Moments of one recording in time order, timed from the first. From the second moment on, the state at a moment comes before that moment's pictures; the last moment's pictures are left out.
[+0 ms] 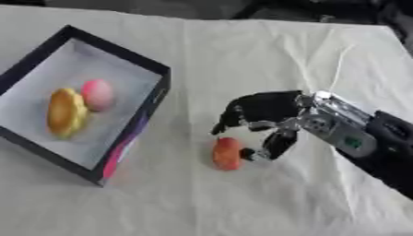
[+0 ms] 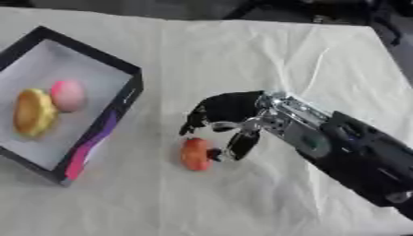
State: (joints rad) left arm 0.00 0.44 0.31 -1.75 0.16 -0.17 0.44; right arm -0.38 -0.76 0.48 -1.75 0.69 -0.33 0.46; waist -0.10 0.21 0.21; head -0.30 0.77
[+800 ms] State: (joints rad) left arm 0.00 0.43 0.31 -1.75 0.16 -0.17 0.42; right arm -0.34 -0.76 0.48 -1.77 0.62 -0.32 0.36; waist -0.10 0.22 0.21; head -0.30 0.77
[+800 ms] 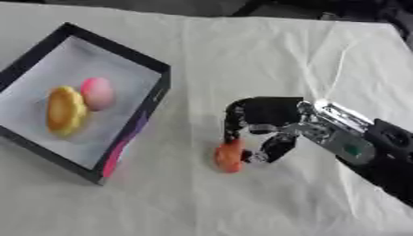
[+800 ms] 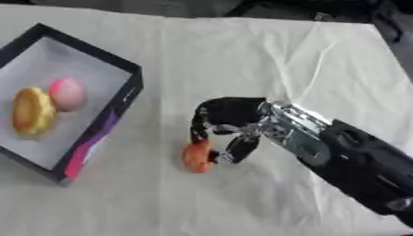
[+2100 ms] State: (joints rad) left arm 0.01 0.43 0.31 -1.75 0.15 -0.16 0.42; right arm -0.55 -0.92 0.40 -1.98 0.32 -0.28 0.31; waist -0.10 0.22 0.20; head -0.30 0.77
